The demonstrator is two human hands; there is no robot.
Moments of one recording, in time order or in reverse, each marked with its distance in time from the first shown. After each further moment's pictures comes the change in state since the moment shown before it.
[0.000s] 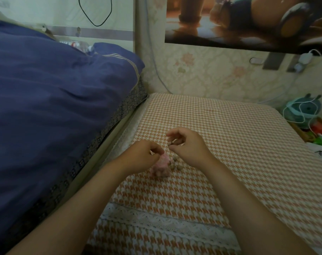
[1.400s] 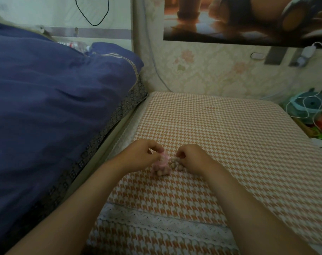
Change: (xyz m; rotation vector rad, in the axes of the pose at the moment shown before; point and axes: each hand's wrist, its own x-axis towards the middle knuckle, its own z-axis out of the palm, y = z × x) left_hand 0.003 -0.007 0.001 -0.106 -0.002 -0.034; right_hand 0.004 0.059 0.010 -0.549 -0.211 0.098
